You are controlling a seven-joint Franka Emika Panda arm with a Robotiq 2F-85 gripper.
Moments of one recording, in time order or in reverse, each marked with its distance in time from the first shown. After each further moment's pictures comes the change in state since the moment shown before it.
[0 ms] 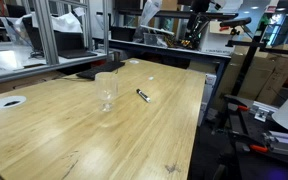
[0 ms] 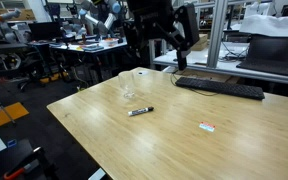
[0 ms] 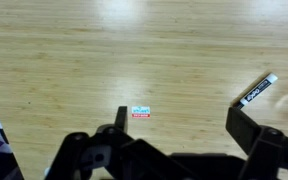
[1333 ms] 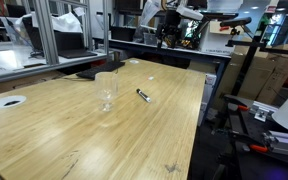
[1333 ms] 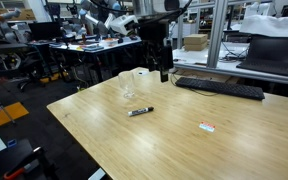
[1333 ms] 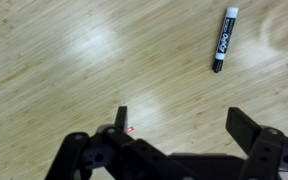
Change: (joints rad) arm 0.043 0.337 0.143 0.228 0.183 -0.003 0.562
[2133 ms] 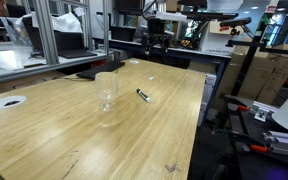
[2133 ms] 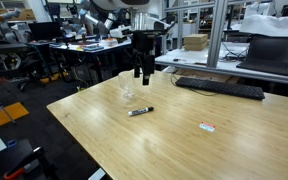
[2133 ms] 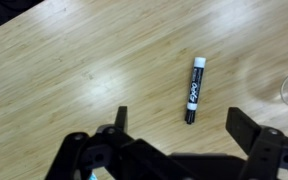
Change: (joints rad) arm 0.090 0.216 0.057 0.247 0.018 -0.302 0.108
